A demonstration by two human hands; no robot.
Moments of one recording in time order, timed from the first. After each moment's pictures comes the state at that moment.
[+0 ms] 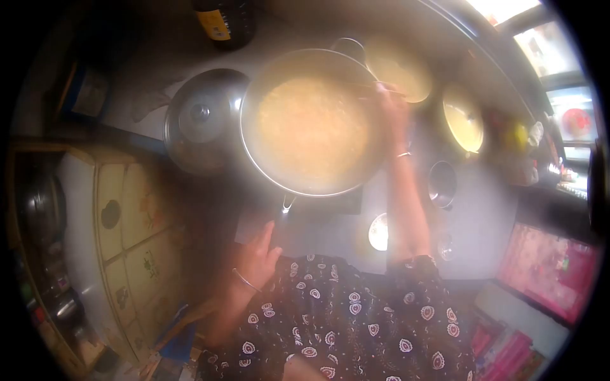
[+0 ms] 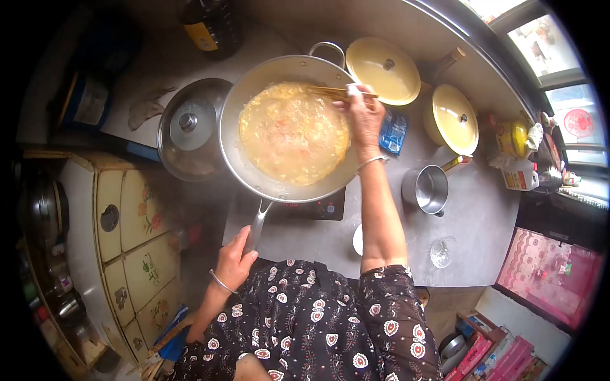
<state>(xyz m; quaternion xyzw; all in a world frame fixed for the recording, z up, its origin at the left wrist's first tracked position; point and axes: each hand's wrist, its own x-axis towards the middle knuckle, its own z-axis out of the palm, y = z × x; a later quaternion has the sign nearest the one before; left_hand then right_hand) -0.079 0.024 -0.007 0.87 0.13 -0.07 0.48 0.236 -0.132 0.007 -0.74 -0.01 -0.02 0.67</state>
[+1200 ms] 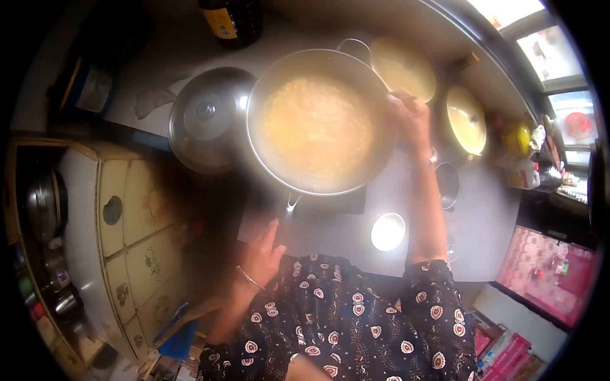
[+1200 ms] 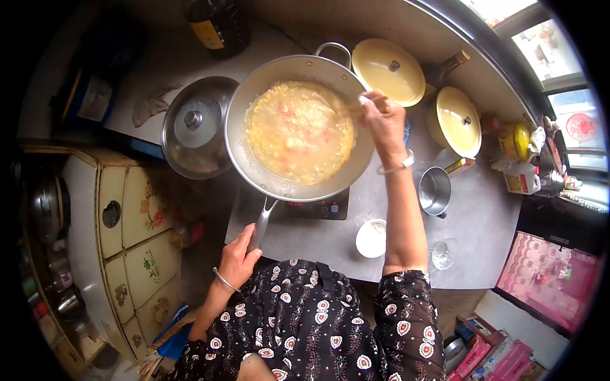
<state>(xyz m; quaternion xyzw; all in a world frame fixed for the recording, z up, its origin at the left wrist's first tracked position) -0.082 0.024 -0.014 0.87 0.11 -0.04 0.47 0.238 -0.163 0.024 -0.77 -0.09 0.02 0.63</state>
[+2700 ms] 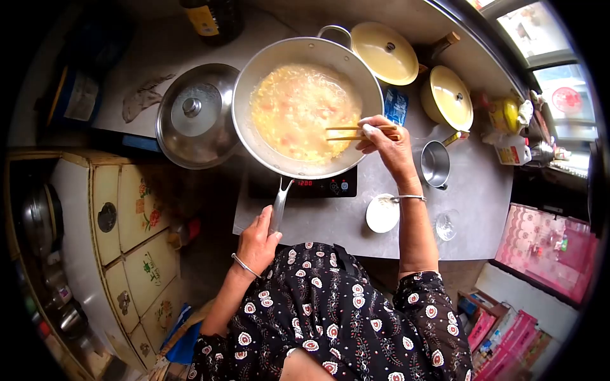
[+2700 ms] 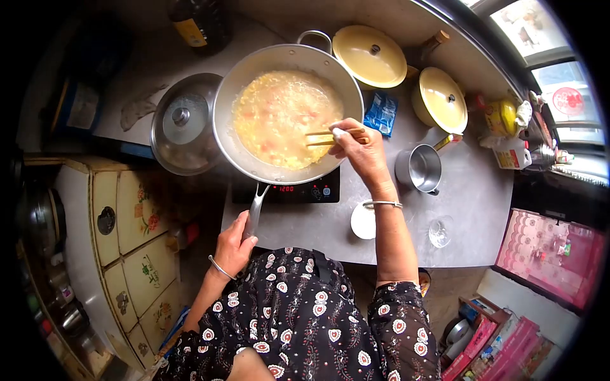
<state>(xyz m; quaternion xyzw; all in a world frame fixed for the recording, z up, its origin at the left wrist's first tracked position) -0.079 0.027 -0.017 0.86 0.09 -0.04 0.50 0.157 -0.187 0.027 -0.75 -0.05 0.20 0.63</state>
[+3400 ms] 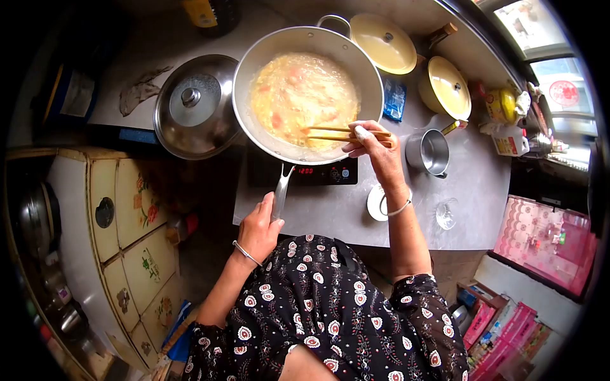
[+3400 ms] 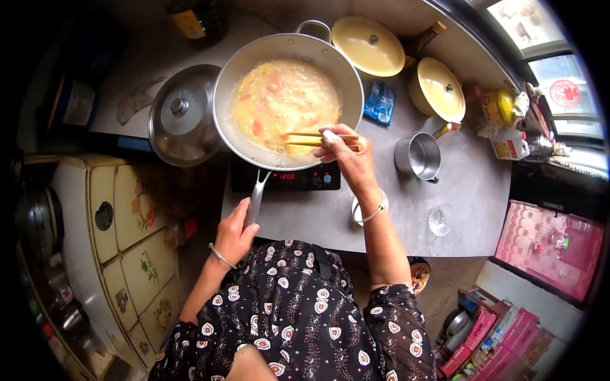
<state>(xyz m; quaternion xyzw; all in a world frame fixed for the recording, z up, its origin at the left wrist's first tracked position) -0.080 0.032 -0.021 0.86 0.07 -0.05 0.50 0.112 -0.175 0.017 -0.71 -0.01 0.19 0.68</state>
